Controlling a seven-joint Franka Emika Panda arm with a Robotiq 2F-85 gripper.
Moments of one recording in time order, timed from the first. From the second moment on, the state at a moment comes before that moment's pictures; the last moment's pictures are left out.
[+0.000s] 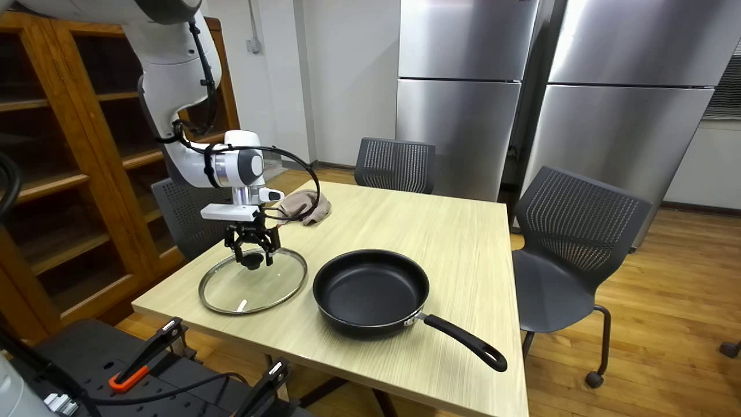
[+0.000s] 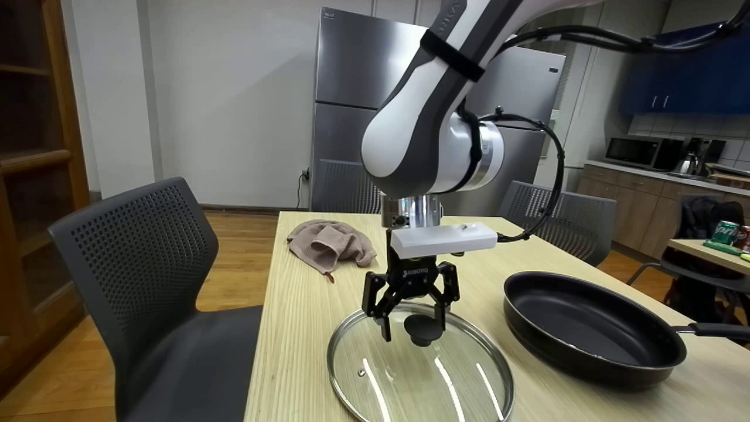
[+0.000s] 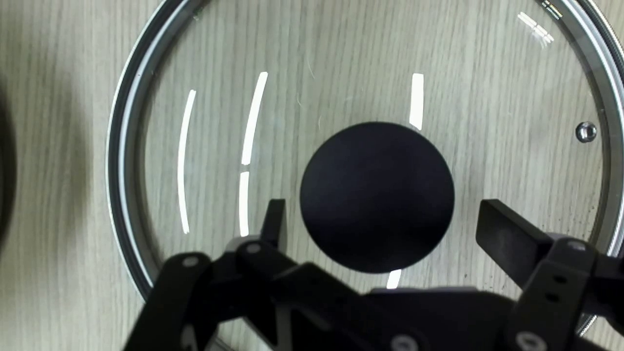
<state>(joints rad) 0.34 0.94 0.05 -1.73 -0.09 2.42 0.25</state>
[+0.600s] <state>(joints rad) 0.34 0.91 0.04 -1.79 -0.09 2.45 0.25</state>
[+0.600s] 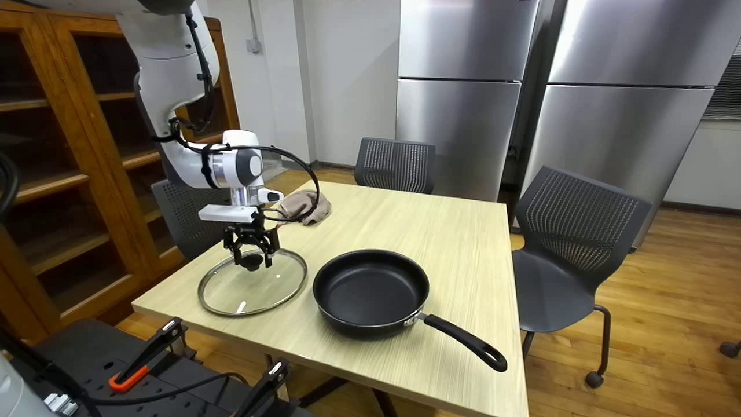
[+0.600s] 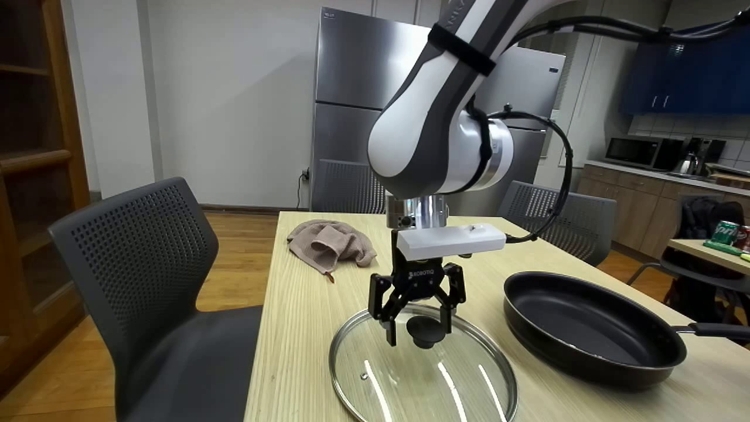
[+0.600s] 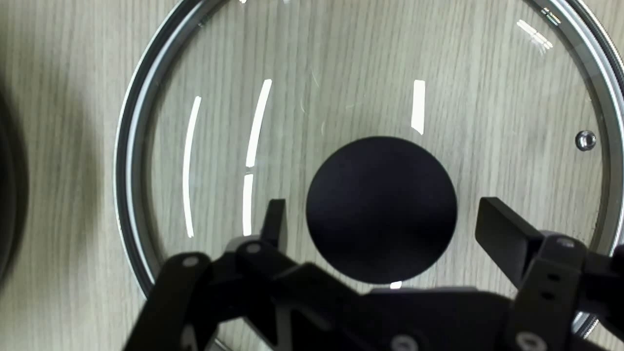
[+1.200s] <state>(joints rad) 0.34 0.88 0.04 -1.85 -0.09 2.49 0.25</state>
